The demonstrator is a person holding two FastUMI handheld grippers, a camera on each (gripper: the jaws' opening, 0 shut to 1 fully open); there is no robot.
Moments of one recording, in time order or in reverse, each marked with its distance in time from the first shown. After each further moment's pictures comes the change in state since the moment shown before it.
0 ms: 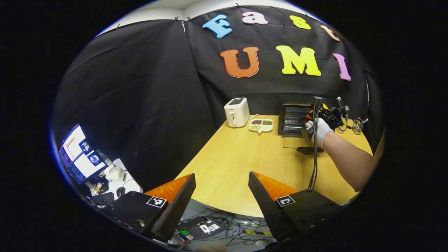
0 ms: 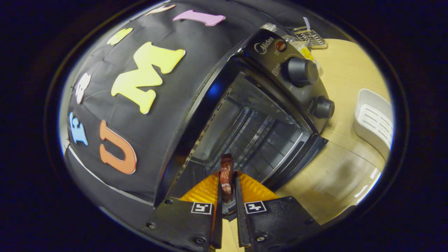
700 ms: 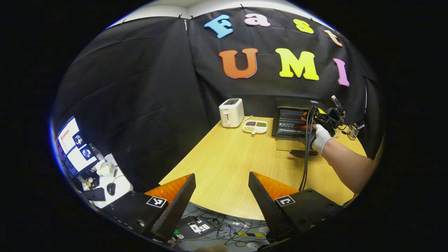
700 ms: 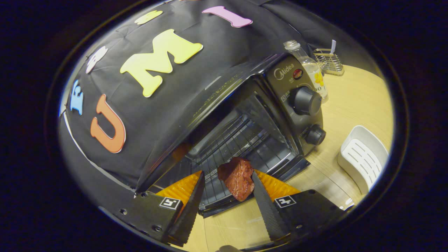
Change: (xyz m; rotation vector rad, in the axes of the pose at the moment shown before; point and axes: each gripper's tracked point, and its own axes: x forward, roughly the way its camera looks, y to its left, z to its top) left arm 0.001 -0.017 -0.006 -0.031 -0.008 -0.053; right arm -0.020 -0.016 0.012 -0.212 0.006 -0.049
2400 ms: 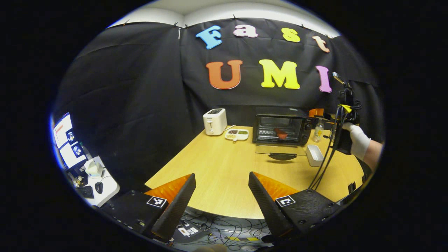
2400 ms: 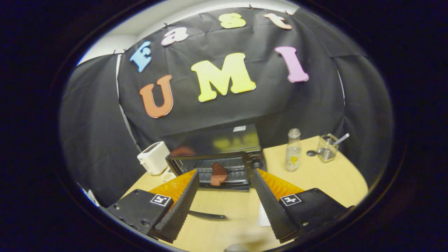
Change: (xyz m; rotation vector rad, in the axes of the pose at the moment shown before) left arm -0.032 -0.052 -0.013 0.013 -0.144 -0.155; right arm -0.253 -0.042 0.105 -0.668 -0.119 0.142
